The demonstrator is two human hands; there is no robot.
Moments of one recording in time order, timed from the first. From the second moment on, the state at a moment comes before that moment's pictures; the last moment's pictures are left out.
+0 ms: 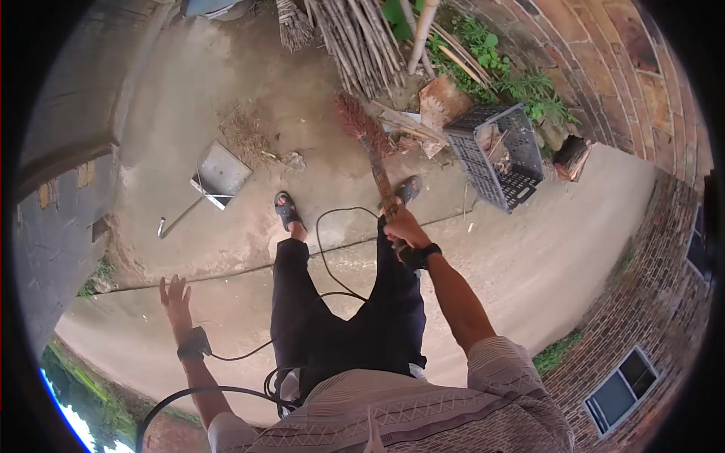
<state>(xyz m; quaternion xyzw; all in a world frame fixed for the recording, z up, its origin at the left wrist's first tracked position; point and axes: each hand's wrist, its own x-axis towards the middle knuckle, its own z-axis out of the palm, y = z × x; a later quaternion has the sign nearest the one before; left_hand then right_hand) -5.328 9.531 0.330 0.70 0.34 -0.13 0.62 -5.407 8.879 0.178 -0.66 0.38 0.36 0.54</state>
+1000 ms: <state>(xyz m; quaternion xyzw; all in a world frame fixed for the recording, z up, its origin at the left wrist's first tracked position) -5.196 9.500 0.261 0.70 0.27 -0.12 0.65 -5.238 9.201 0.182 -0.52 0.40 0.38 0.65</state>
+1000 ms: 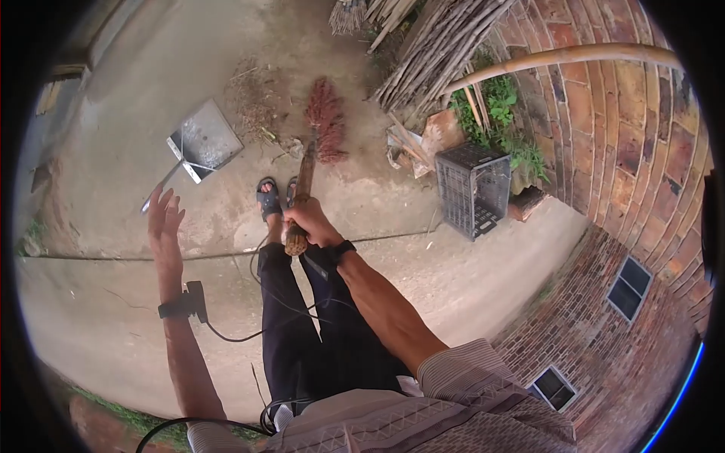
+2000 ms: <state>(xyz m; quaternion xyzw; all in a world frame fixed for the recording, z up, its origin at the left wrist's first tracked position) -5.178 9.527 0.192 0.29 0.40 0.10 0.87 -5.181 9.221 0.228 -0.66 0.29 0.45 0.53</state>
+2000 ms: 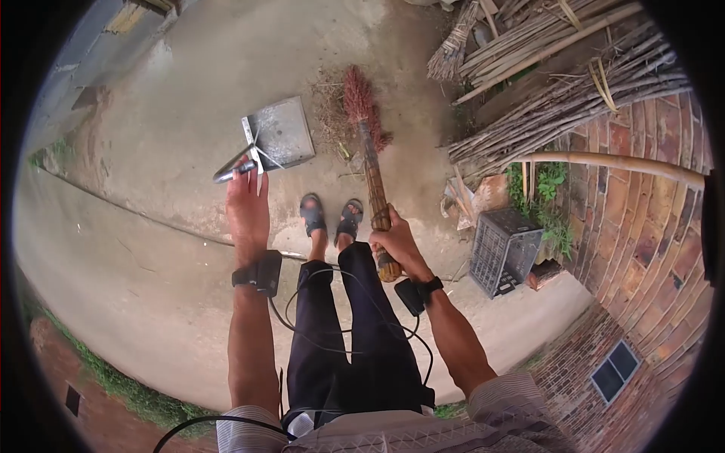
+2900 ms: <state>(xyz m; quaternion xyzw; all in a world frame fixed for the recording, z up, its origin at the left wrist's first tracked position) -5.205 9.579 0.243 0.94 0.19 -0.02 0.28 -5.175 9.107 0.213 -0.86 -0.02 0.51 0.09</state>
